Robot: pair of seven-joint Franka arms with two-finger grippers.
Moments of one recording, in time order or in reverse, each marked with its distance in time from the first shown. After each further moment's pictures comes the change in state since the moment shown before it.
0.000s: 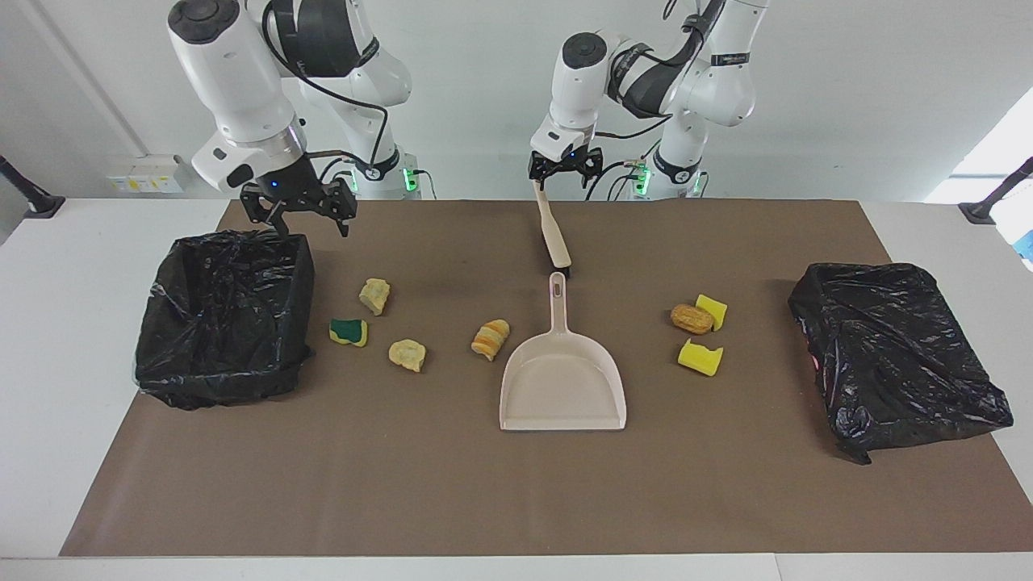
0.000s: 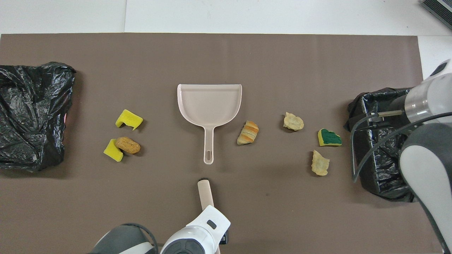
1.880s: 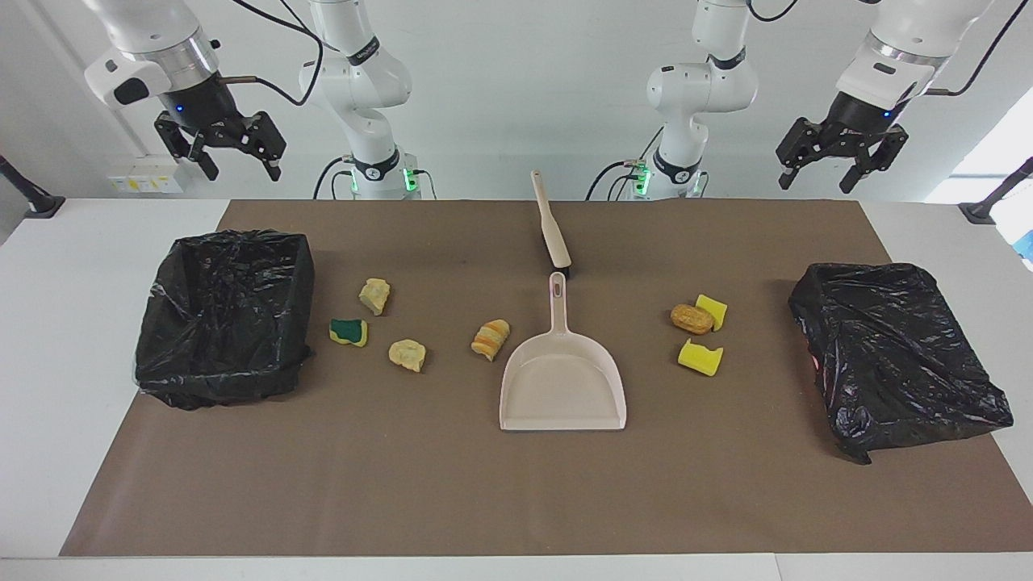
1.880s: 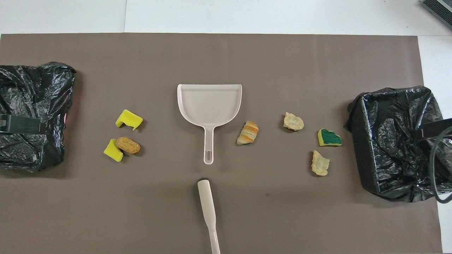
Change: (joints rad) left arm 0.843 0.135 0.055 0.806 0.103 -0.526 0.934; right arm -0.054 -0.078 -0.114 0.177 0.000 -0.258 -0.053
